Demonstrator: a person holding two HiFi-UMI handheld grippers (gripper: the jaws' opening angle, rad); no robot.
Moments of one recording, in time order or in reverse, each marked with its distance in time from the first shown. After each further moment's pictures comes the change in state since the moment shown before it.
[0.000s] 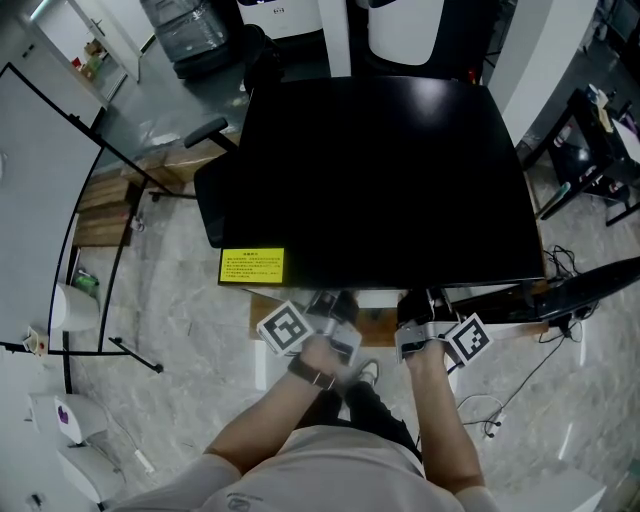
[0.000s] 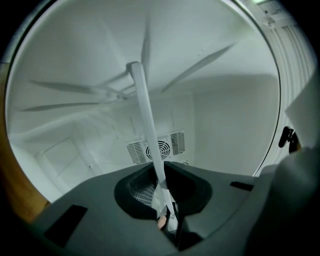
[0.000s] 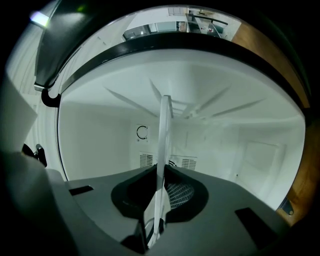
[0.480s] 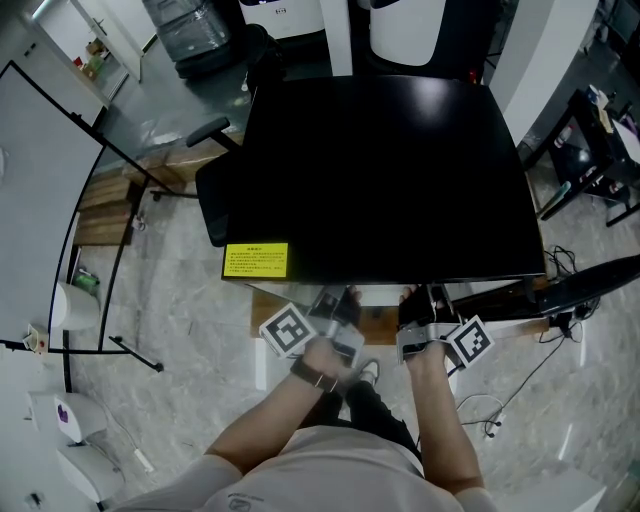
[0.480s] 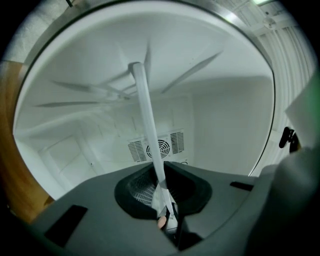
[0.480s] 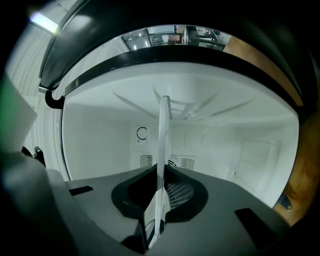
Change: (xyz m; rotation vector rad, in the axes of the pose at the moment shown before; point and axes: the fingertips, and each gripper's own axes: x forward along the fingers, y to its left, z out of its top) left arm -0.010 0.003 -0.005 -0.014 -0.008 0.024; right arm -0.009 0.001 -0.001 0.017 -0.017 -0.018
